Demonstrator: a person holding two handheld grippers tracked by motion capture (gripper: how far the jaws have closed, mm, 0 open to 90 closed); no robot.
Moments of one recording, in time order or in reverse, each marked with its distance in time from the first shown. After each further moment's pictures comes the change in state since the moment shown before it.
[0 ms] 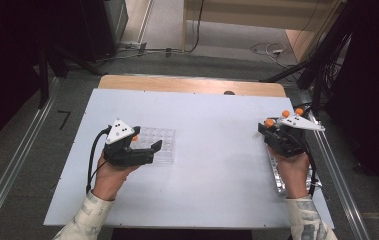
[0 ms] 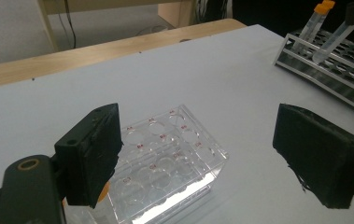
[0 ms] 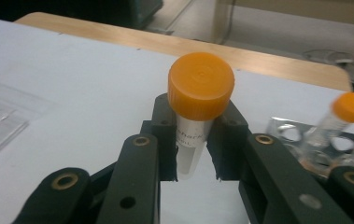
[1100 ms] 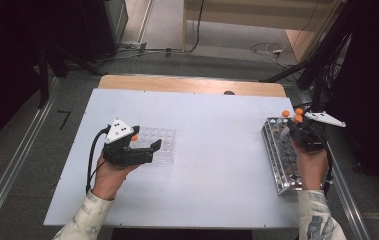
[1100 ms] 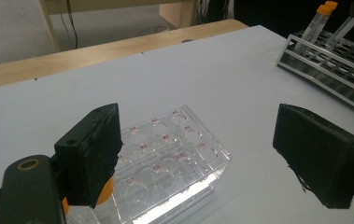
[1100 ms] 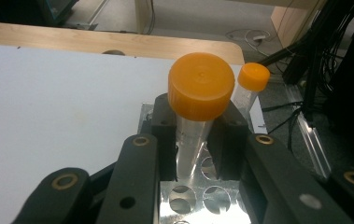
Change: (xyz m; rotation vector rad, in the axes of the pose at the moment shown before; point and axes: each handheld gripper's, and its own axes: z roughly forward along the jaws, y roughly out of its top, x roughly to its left) left arm 0.002 0.000 0.000 -0.002 0.006 -0.008; right arm -0.070 -0.007 0.003 0.030 -0.299 0.107
